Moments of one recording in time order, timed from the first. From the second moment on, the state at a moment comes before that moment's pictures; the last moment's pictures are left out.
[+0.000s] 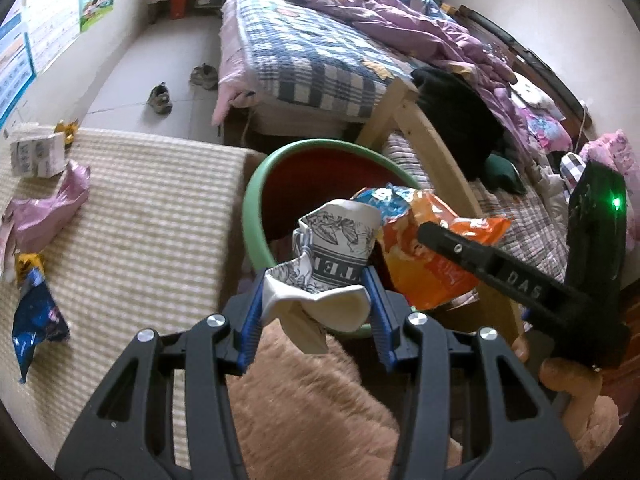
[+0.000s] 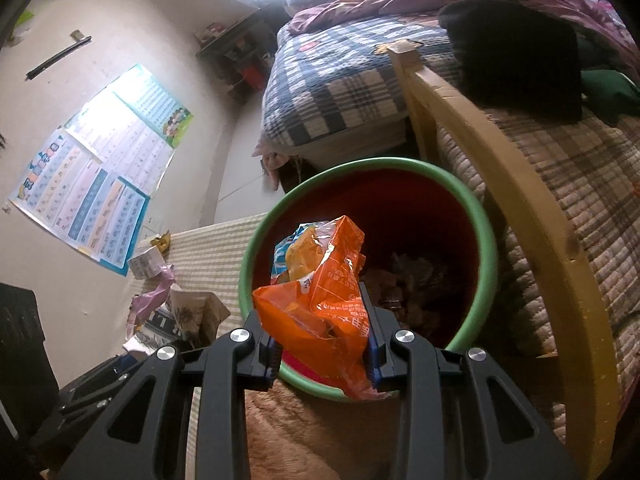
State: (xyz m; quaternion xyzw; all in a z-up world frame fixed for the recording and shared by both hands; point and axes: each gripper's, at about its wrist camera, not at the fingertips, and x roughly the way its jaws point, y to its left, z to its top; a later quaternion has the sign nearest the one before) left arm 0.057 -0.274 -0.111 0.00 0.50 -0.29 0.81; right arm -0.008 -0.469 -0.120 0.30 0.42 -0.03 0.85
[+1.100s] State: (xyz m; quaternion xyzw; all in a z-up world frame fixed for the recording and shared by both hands) left arm 0.092 -0.056 -0.151 -0.05 0.49 -0.01 0.87; right arm 0.006 -0.444 -0.130 0.29 0.44 -0.04 0.85
